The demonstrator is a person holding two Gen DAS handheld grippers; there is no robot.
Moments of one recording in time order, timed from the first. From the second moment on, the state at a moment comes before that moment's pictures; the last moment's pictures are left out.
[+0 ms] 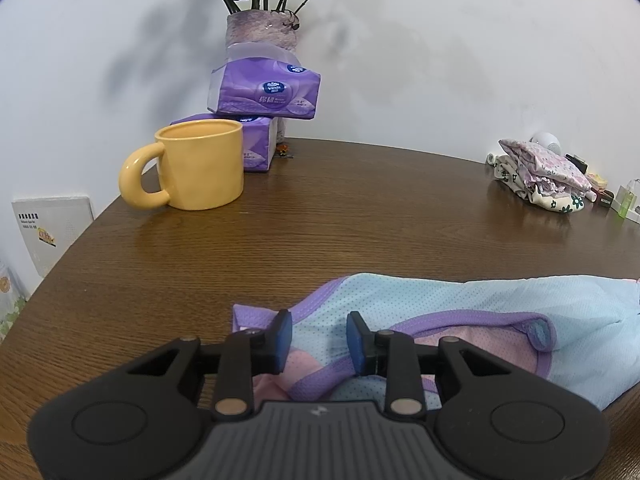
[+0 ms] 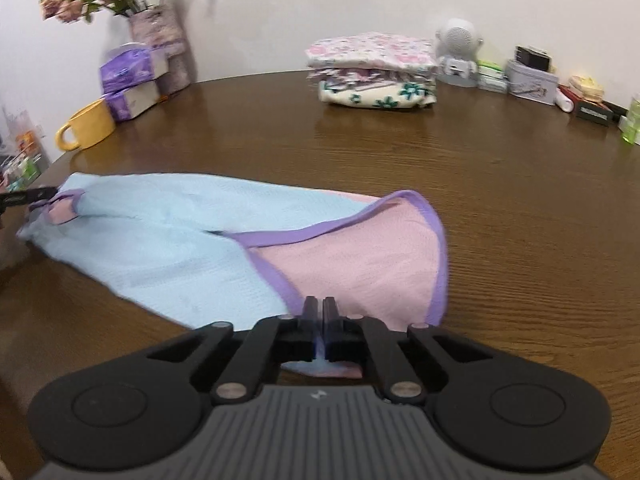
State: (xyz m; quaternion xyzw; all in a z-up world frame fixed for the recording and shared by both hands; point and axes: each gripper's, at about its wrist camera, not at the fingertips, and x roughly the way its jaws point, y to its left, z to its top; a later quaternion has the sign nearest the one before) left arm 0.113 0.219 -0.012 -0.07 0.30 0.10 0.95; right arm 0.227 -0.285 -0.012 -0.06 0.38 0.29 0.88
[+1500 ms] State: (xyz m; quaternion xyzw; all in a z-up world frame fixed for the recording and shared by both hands) left arm 0.110 0.215 -0.011 -0.07 0.30 0.10 0.95; right arm 0.255 -0.287 0.012 -0.03 0.34 0.28 0.90
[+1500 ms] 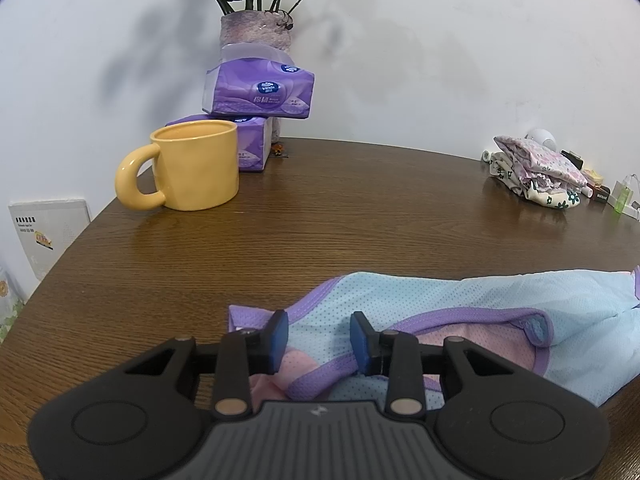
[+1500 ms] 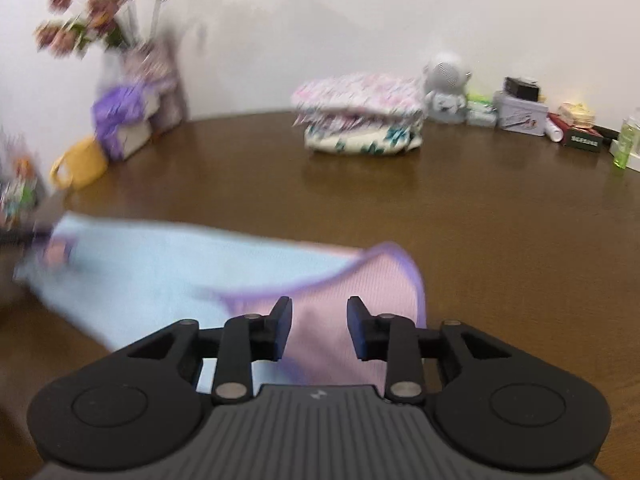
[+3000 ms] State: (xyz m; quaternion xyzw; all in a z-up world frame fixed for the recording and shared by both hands) left arm 0.162 0.094 0.002 0.03 0.31 -0.13 0.94; right arm 0.233 -0.111 -0.007 -0.12 0.30 0.40 0.86
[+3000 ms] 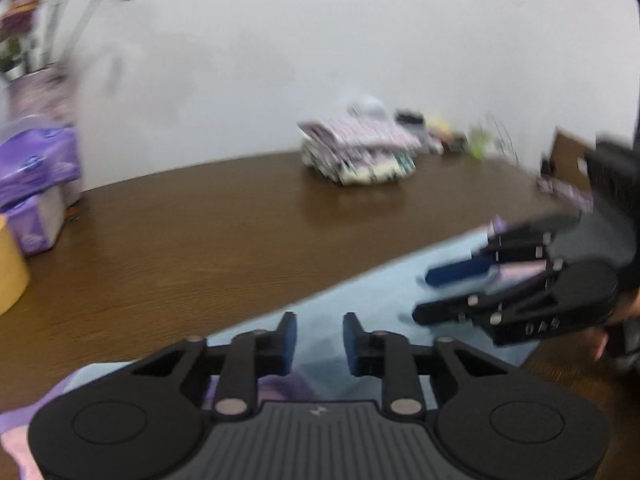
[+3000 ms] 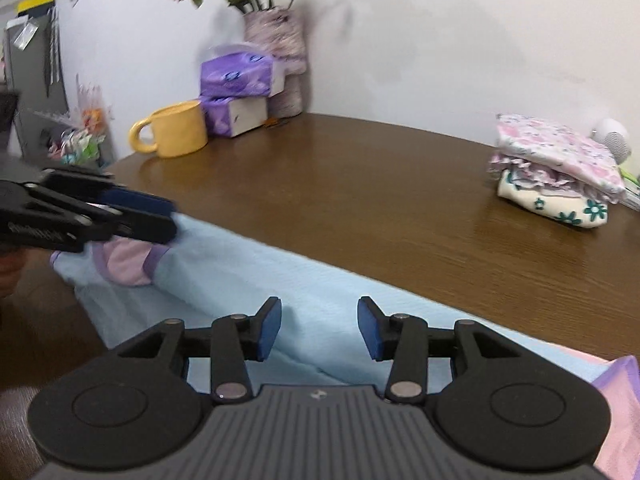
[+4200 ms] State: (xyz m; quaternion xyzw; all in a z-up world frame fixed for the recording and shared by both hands) left arm 0.141 0.088 -0.015 0.05 0.30 -0.11 0.95; right arm 0.236 -0.166 -0.023 -0.09 0.31 0.32 0.89
